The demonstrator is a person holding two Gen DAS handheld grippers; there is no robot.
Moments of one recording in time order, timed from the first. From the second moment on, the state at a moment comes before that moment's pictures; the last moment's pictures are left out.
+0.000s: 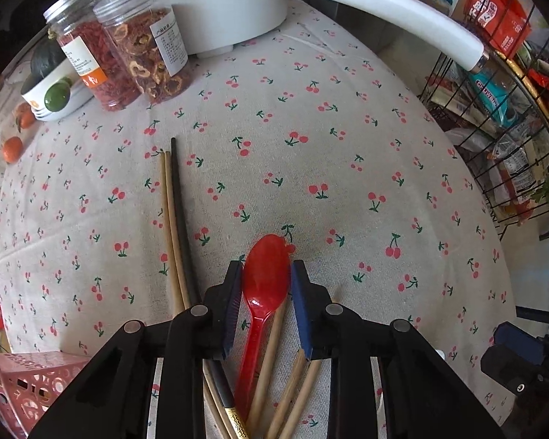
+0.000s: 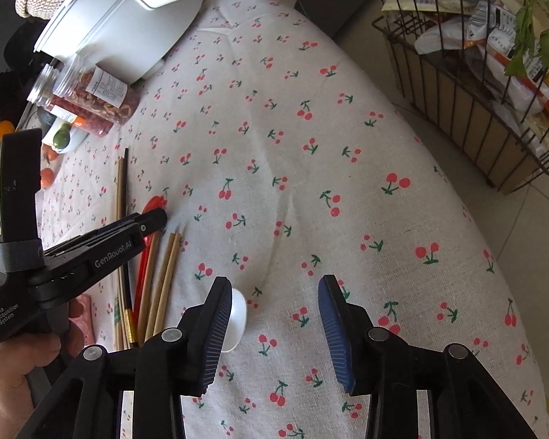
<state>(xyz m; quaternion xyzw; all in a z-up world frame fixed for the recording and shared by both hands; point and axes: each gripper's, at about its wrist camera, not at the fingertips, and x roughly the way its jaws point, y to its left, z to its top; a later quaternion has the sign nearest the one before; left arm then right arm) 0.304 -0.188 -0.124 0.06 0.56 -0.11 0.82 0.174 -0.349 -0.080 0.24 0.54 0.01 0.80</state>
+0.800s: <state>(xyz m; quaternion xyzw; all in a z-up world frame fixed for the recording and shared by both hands) 0.144 -0.091 -0.014 -0.02 0.42 -0.20 0.88 0.177 -0.305 -0.119 0.23 0.54 0.05 0.81</state>
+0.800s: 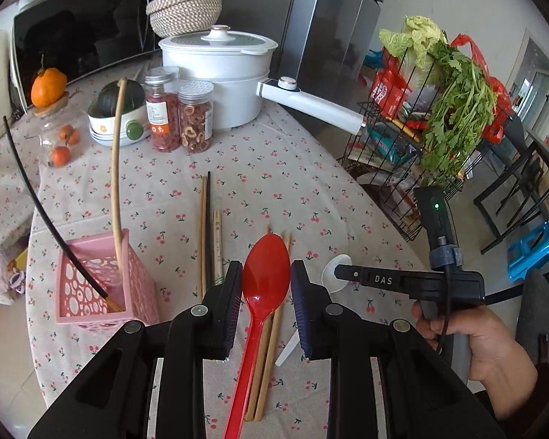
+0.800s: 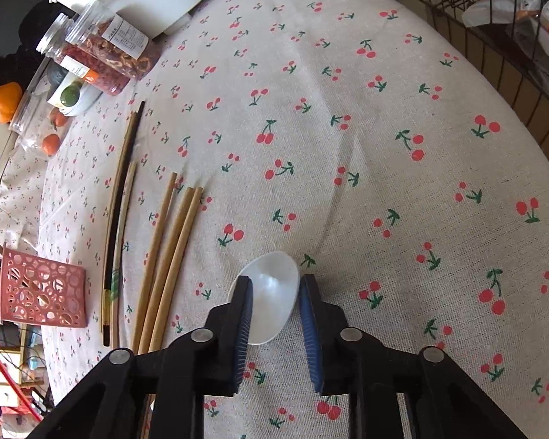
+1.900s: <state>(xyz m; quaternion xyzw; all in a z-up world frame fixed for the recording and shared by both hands) 0.110 0.048 0.061 -0.16 0.10 -0.15 0.97 0.115 -0.214 0.032 0.09 0.32 0.10 0.94</state>
